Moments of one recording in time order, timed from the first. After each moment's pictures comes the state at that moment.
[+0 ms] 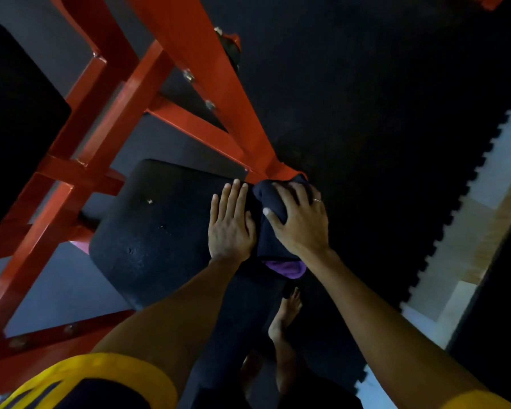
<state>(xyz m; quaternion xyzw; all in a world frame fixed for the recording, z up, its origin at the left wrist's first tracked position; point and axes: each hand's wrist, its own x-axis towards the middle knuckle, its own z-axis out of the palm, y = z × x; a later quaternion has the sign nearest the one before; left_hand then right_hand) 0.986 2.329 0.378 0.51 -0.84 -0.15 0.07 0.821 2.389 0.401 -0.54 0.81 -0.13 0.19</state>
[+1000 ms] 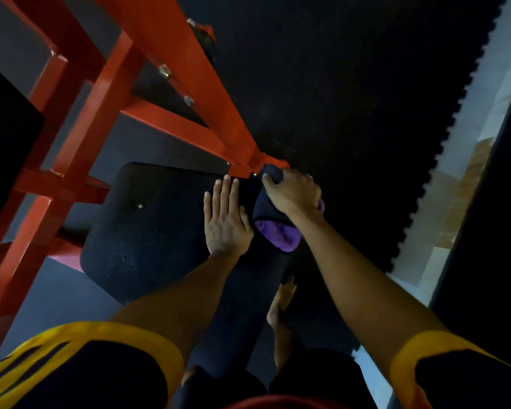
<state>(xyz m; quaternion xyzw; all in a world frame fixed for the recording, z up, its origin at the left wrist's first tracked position) 0.985 2.327 0.383 0.52 -0.84 -0.17 0.04 0.814 2.332 0.432 -0.34 0.89 -0.03 0.30</state>
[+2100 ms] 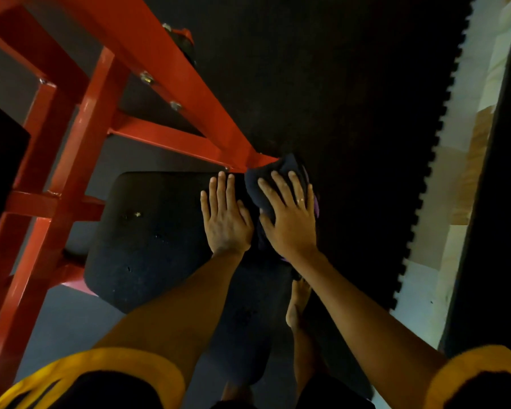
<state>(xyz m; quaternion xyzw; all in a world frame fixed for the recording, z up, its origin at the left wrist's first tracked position) 0.986 2.327 0.372 0.50 -0.85 -0.14 0.06 0.874 2.421 0.398 -0.49 0.84 -0.18 0.12</state>
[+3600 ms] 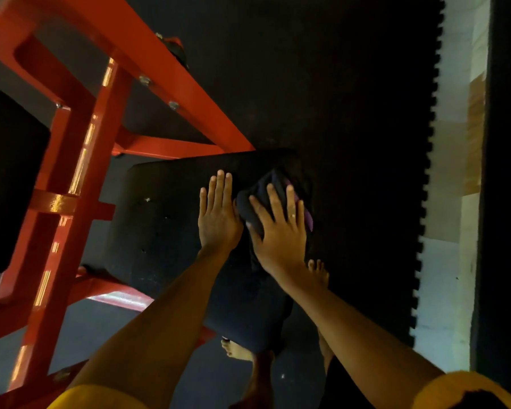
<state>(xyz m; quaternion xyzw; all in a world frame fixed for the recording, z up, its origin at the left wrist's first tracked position) 1.050 2.342 0.380 0.38 -0.92 -0.12 0.02 0.971 2.479 0.399 -0.41 0.88 -0.21 0.07</state>
